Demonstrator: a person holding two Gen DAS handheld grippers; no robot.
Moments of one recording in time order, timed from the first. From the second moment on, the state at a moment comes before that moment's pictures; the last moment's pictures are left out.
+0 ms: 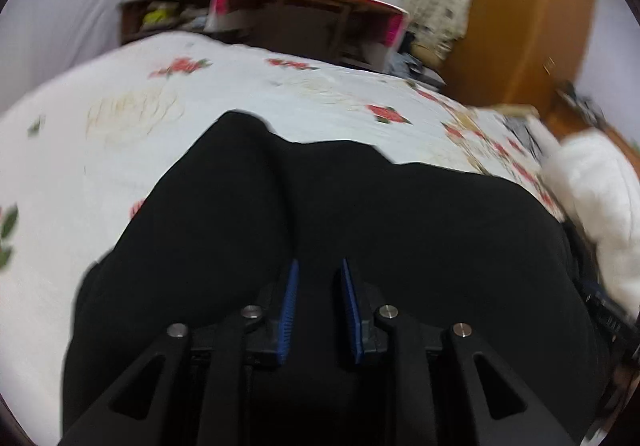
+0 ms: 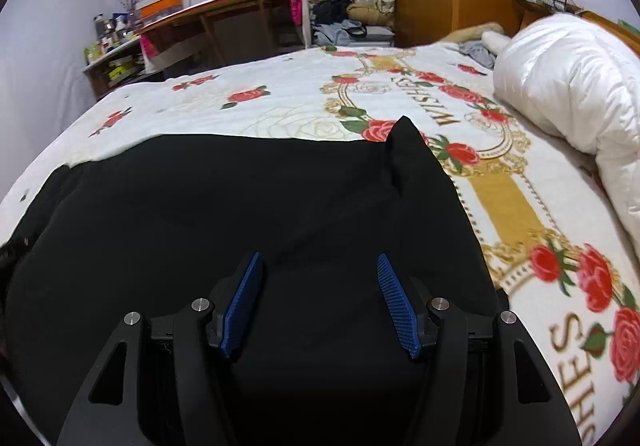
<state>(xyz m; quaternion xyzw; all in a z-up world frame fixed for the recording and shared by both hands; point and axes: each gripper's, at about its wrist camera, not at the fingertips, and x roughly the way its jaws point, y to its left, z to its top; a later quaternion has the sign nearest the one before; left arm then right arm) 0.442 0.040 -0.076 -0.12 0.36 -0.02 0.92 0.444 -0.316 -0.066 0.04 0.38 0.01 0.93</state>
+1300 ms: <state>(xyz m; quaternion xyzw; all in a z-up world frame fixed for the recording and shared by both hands) 0.371 0.028 -0.033 -0.08 0.33 -0.03 0.94 0.381 -0.321 -0.026 0.07 0.36 0.02 0.93</state>
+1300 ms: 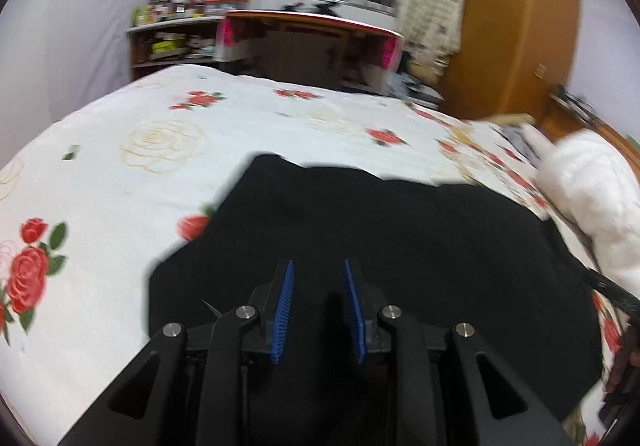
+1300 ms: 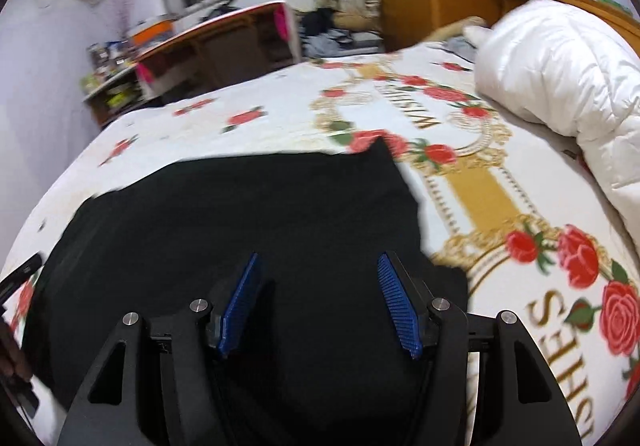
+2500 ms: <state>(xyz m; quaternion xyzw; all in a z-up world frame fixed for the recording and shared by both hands) 0.238 0.067 -0.060 -0.05 0.44 0.03 0.89 0.252 -0.369 -0.057 0.10 0.48 -0.02 0.87</state>
